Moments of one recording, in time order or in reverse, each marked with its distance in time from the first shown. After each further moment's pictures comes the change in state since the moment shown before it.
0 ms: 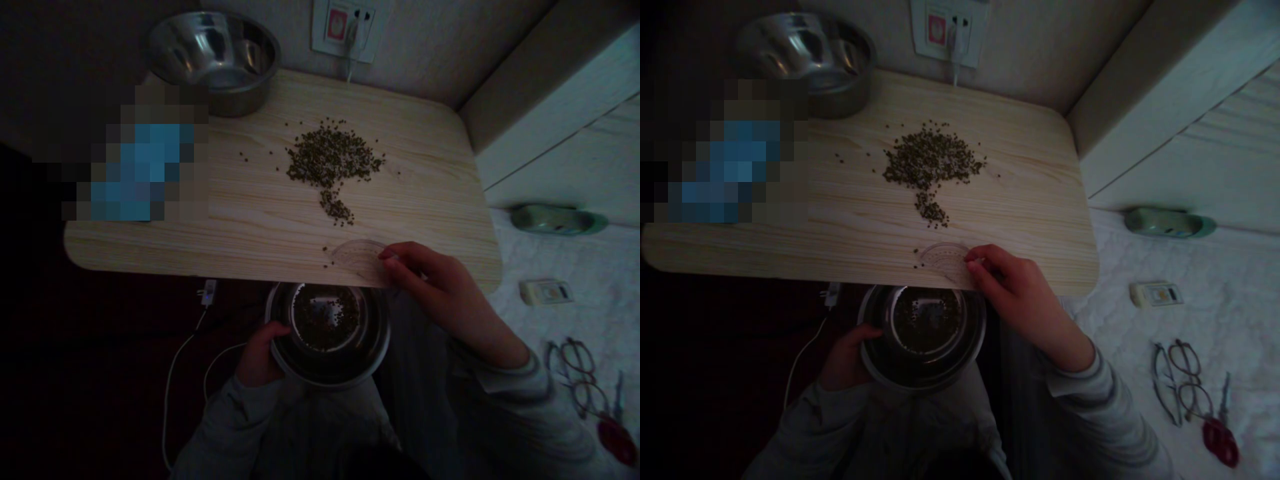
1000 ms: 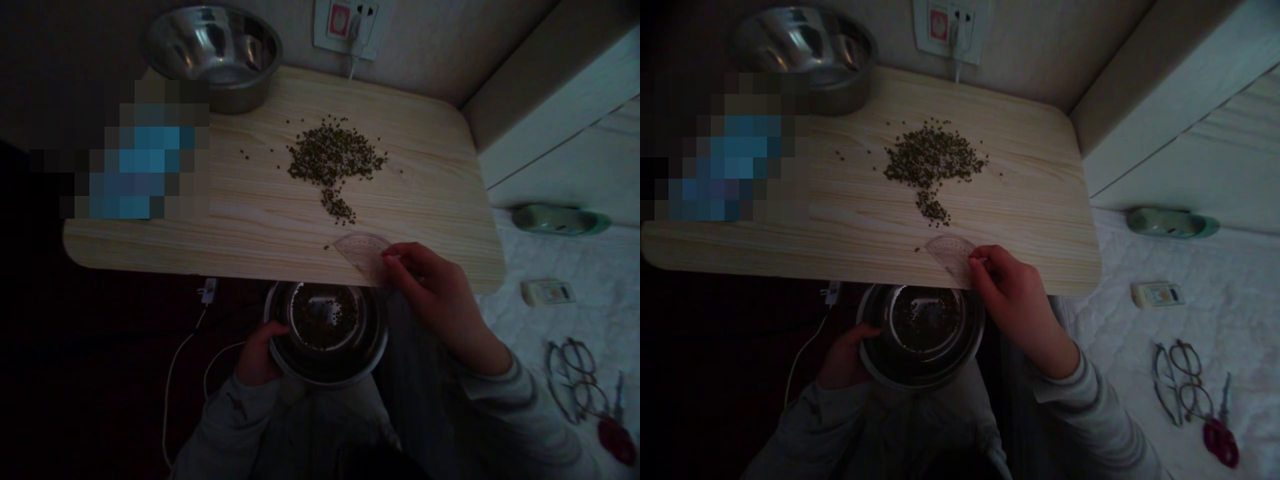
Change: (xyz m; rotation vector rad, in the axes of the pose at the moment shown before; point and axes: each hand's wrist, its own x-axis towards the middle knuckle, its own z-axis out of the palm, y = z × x) left_hand 0.006 -0.001 -0.007 -0.027 0.014 0.023; right_hand -0.003 0.000 0.016 0.022 0.184 0.077
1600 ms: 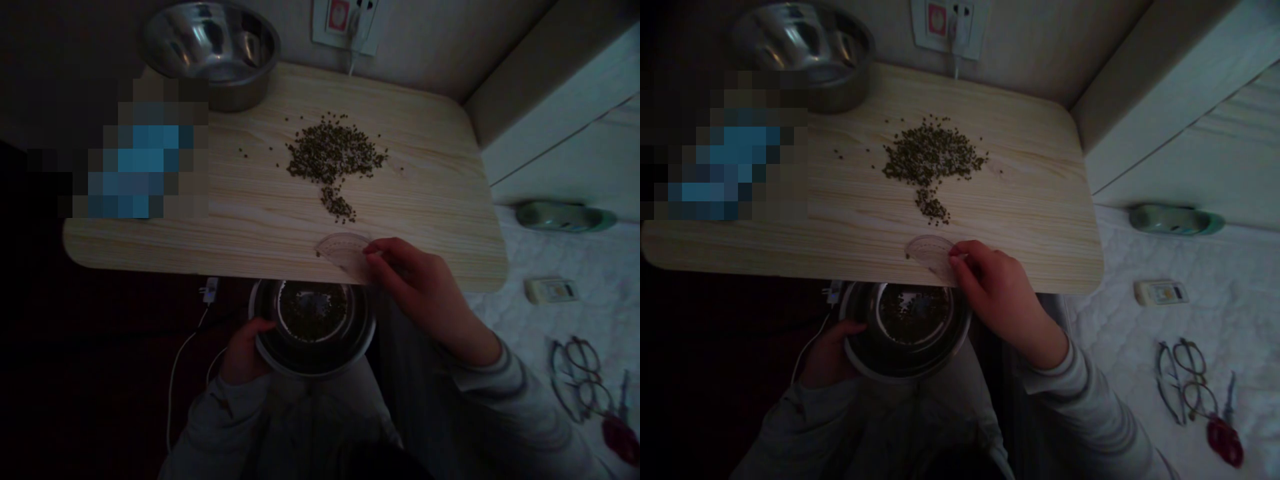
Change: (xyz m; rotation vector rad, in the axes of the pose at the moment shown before) left_hand -0.001 0.015 -0.004 -0.101 0.138 -0.009; right_hand 0.007 -0.010 0.006 -0.041 -0.076 -0.157
